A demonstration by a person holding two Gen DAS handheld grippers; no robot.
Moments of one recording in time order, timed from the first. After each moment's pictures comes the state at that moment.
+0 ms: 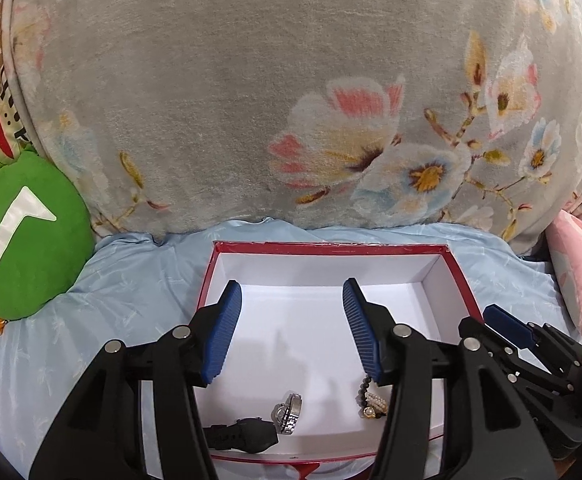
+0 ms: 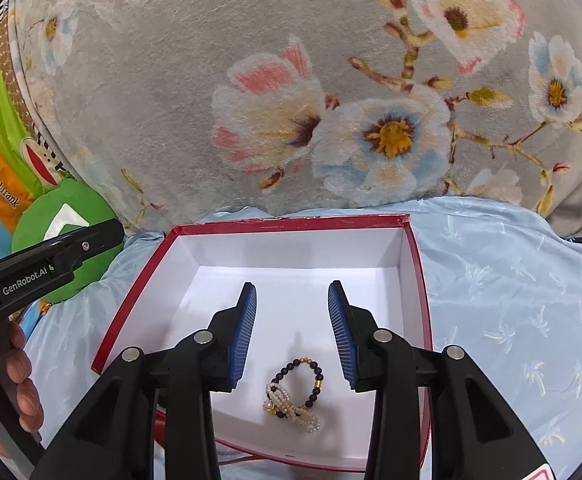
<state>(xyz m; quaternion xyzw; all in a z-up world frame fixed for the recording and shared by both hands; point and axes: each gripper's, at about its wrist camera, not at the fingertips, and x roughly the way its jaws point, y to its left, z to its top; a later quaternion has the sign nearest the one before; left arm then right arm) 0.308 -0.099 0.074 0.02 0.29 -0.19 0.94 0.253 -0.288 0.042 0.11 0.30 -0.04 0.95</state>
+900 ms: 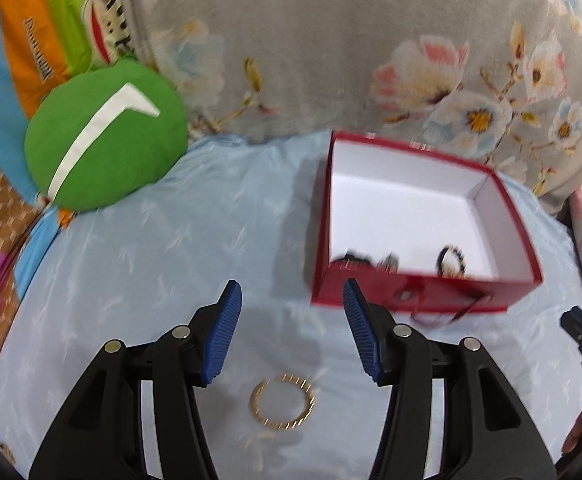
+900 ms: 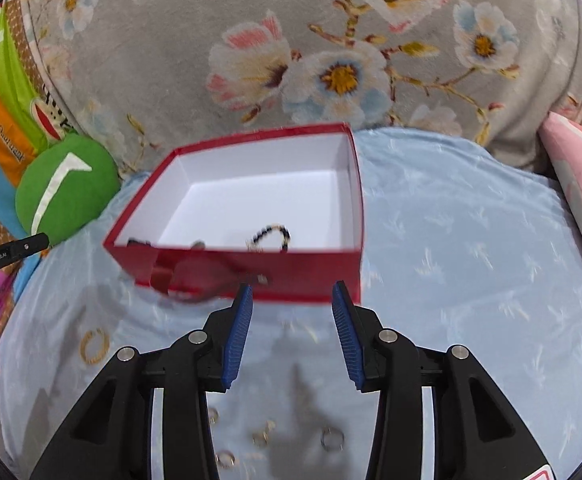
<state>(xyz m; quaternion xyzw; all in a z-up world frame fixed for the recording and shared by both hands) 0.206 0.047 0.015 0.01 0.37 -0.11 0.92 0.097 -0.274 0.007 0.10 0.35 -0.08 0.93</state>
